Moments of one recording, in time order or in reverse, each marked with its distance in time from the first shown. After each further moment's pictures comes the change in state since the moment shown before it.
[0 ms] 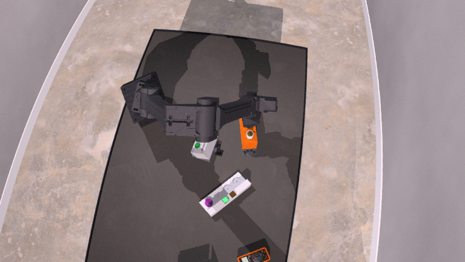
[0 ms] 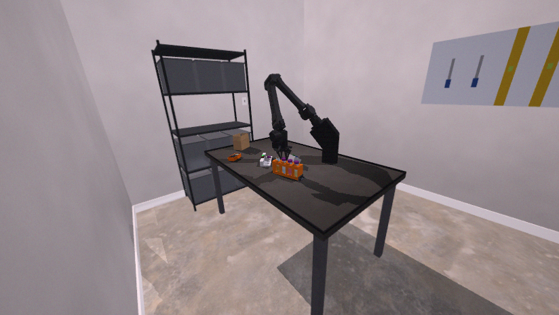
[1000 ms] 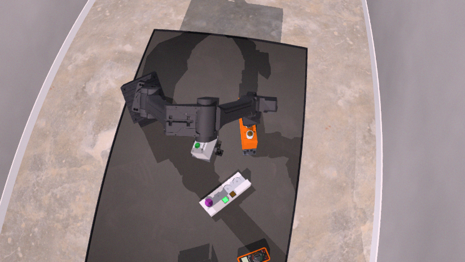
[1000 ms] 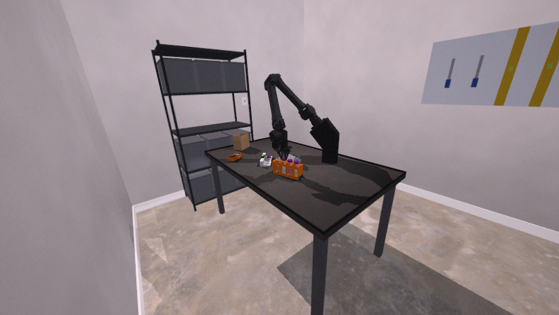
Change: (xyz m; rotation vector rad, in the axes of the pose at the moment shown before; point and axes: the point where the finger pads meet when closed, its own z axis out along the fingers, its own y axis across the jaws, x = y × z) arm 0.000 0.000 0.000 0.000 0.000 0.001
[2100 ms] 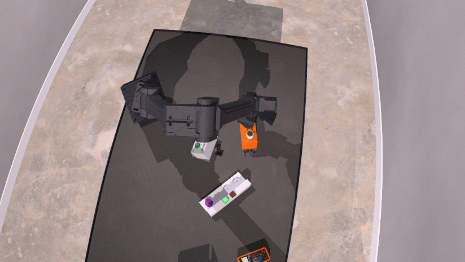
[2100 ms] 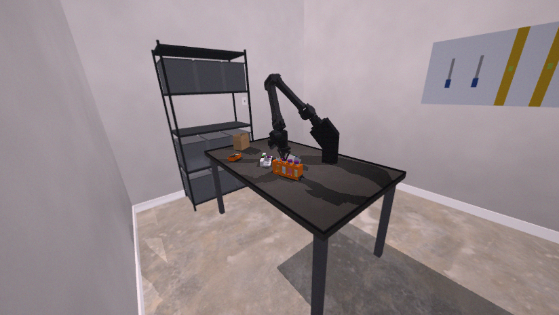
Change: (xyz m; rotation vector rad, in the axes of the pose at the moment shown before) arm 0.001 0.000 0.000 0.000 -0.001 0.624
